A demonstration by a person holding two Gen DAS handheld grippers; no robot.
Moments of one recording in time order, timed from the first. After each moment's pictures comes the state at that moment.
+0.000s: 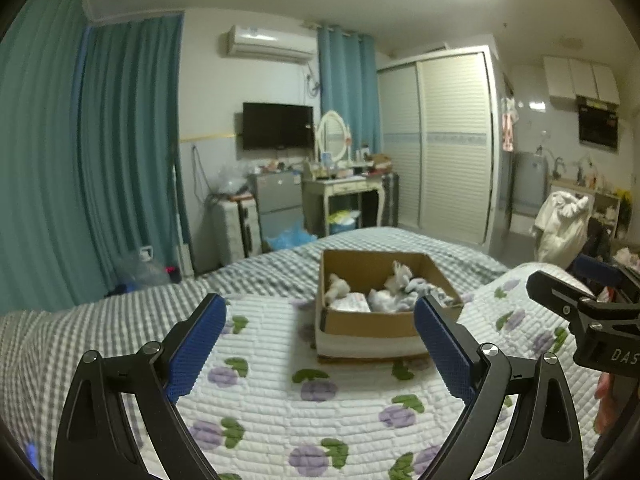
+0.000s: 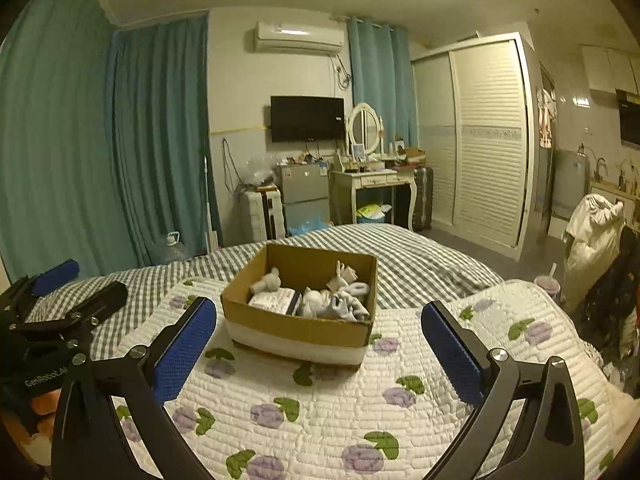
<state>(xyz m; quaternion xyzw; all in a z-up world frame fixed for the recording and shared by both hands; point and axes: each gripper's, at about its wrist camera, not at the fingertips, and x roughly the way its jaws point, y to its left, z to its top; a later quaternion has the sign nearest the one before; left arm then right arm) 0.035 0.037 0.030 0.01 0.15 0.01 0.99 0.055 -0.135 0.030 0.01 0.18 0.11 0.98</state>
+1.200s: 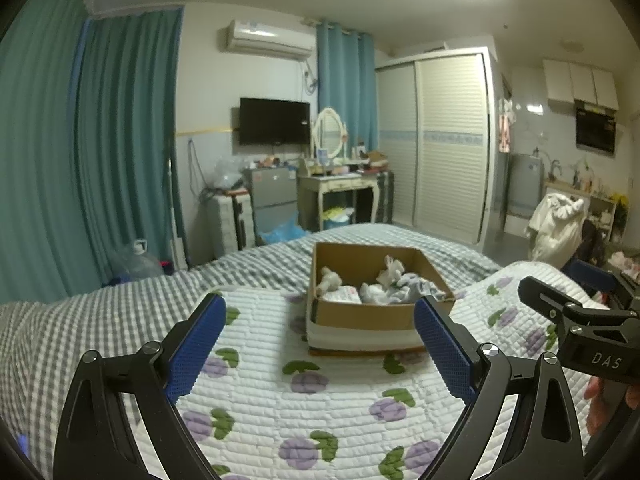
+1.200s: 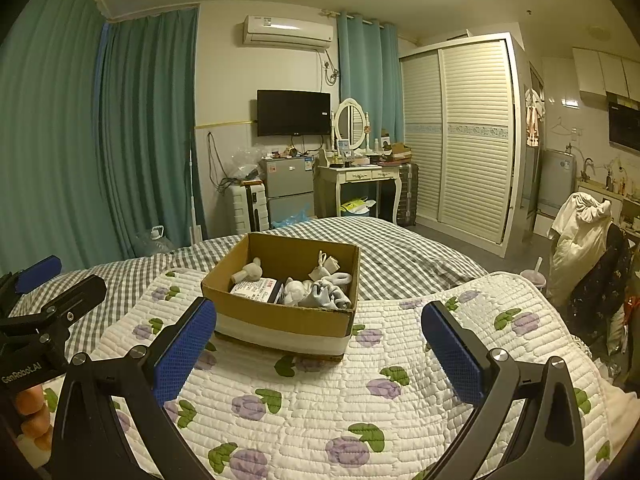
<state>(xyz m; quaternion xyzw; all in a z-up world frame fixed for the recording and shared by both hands) 0.035 0.041 0.016 0.01 0.16 0.00 0.99 0.054 -0.139 0.023 0.00 0.18 0.09 0.98</state>
